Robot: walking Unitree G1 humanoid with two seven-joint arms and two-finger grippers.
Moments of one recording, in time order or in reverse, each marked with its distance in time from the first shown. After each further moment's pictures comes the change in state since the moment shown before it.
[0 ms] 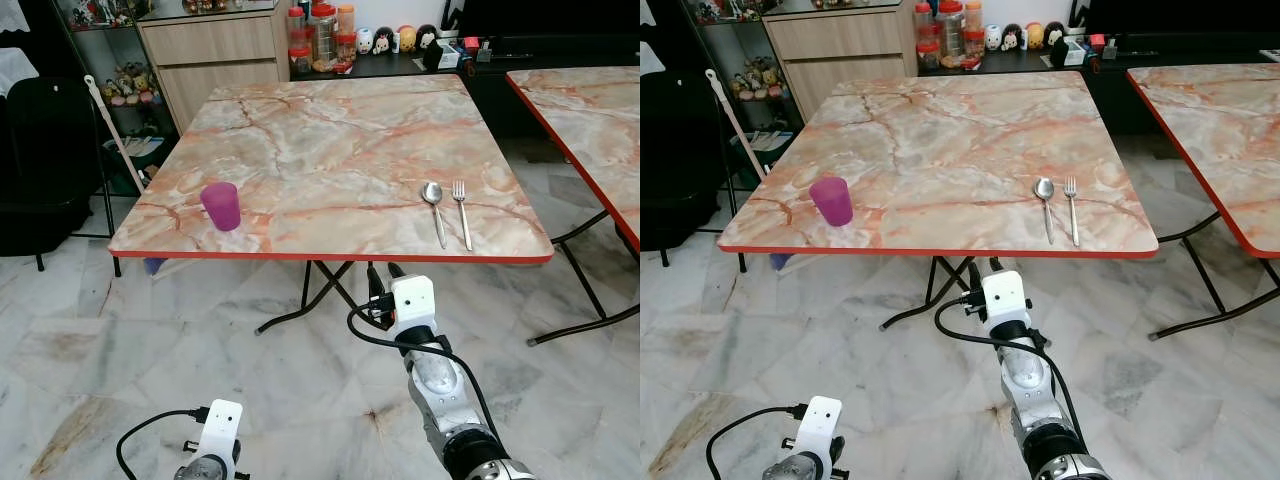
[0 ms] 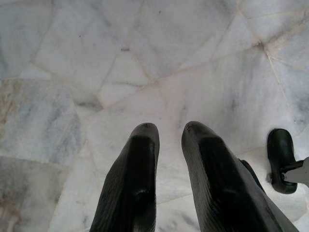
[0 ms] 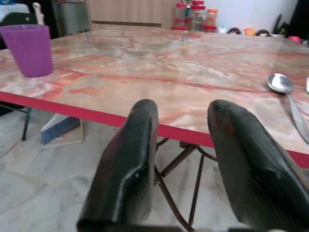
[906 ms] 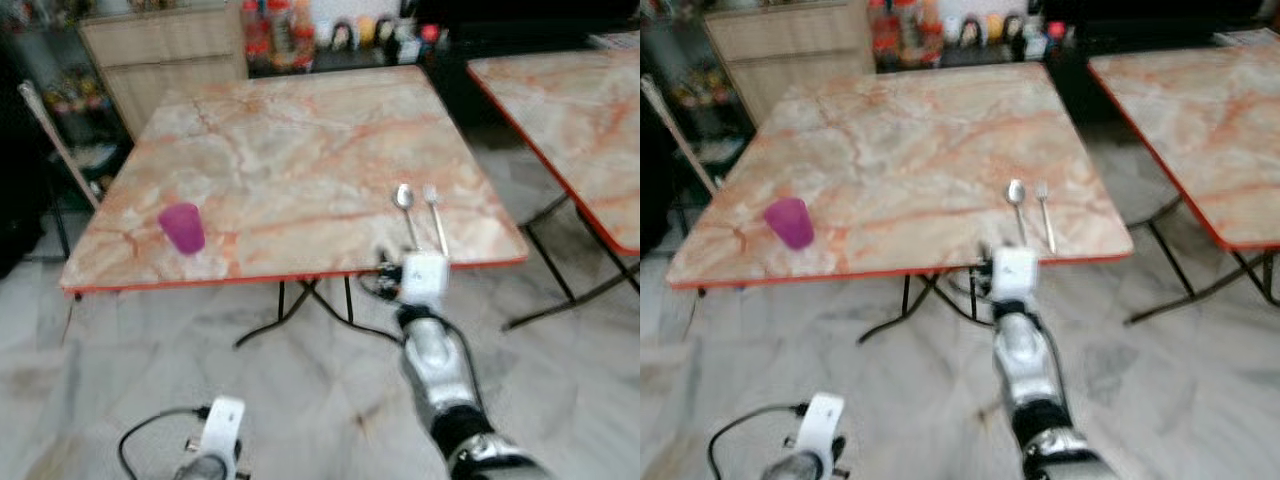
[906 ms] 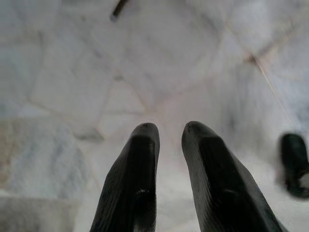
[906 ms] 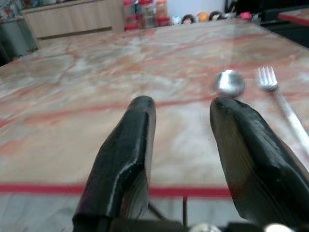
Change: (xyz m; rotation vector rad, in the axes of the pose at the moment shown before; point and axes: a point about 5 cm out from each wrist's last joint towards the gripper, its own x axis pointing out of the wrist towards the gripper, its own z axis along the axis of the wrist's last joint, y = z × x) left arm 0.000 0.005 0.001 0.008 -0.003 -0.003; right arm 0.022 0.000 0.020 0.135 -0.011 -0.076
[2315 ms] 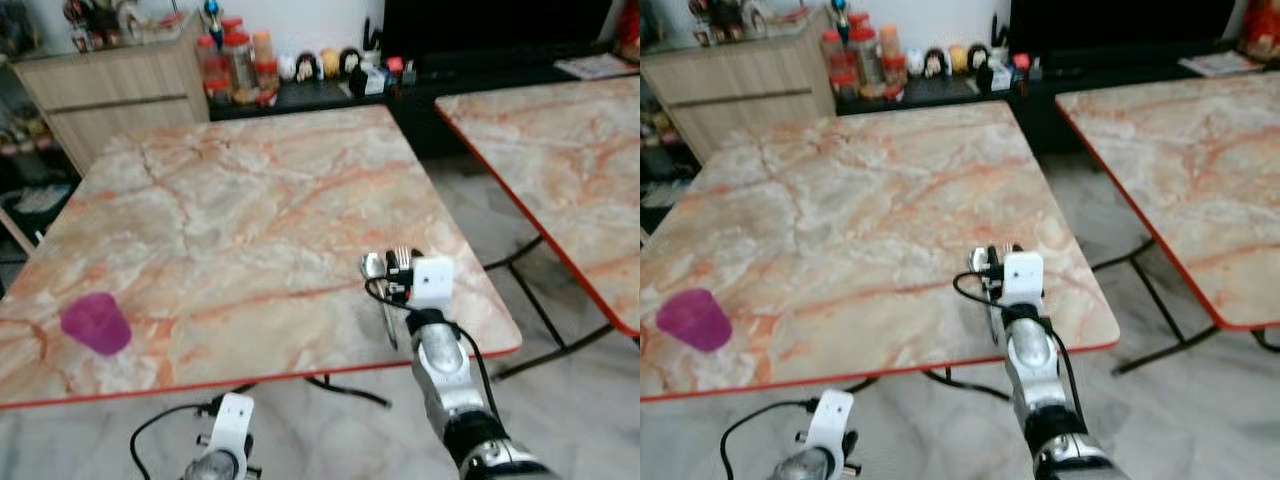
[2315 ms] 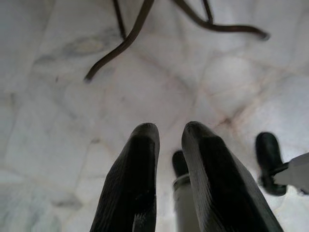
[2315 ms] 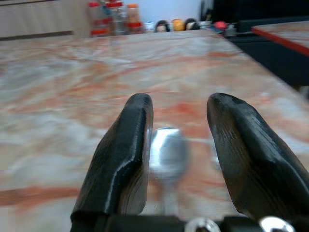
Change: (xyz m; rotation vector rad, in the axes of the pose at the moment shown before) left arm 0.001 -0.009 0.002 -0.007 -0.007 -0.022; right arm -0.009 -0.006 -0.010 -0.025 0.020 -0.008
